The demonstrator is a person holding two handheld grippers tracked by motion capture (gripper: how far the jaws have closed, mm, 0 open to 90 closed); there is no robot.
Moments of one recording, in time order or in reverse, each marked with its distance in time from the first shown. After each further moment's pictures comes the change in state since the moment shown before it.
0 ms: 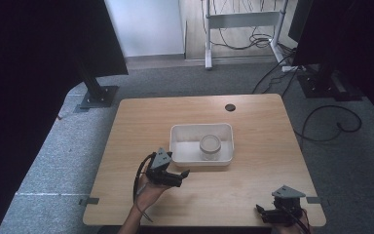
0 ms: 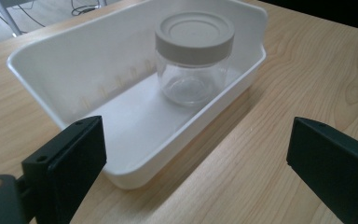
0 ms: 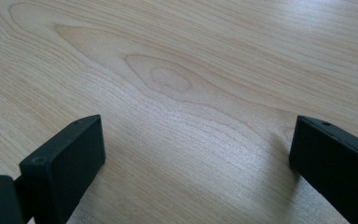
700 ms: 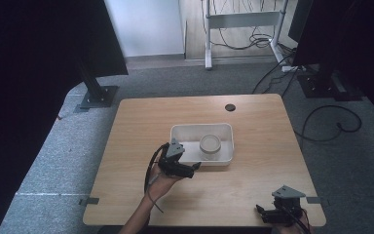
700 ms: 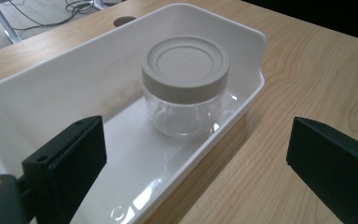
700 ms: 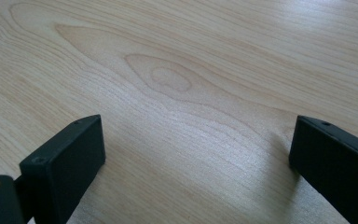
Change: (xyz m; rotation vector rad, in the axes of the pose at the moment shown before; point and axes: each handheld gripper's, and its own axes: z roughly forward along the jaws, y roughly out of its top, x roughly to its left) left arm -0.007 0.037 0.026 0.030 -0.015 0.000; right arm 0.000 0.000 0.000 0.000 0.001 -0.001
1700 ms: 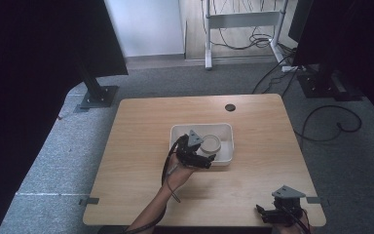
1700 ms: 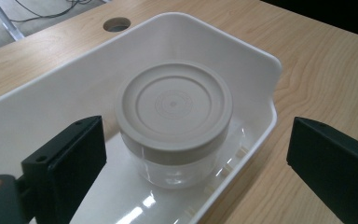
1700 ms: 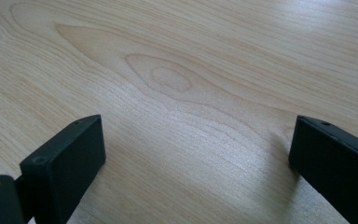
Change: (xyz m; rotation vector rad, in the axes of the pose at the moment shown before) left arm -0.013 0.034 0.054 0.053 0.020 0.002; right arm 0.000 0.000 0.000 -0.003 0.001 -0.002
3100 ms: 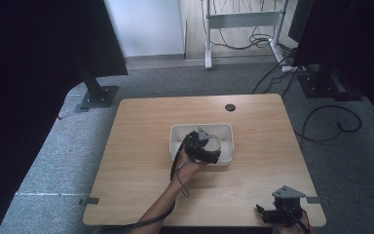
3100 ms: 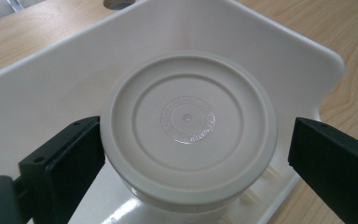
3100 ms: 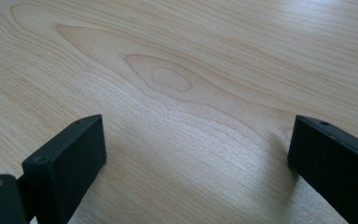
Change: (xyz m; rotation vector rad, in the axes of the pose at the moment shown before) left arm 0.001 0.009 0.044 0.079 0.042 -0.030; right arm 0.000 0.000 0.000 -0.003 0.001 -0.001
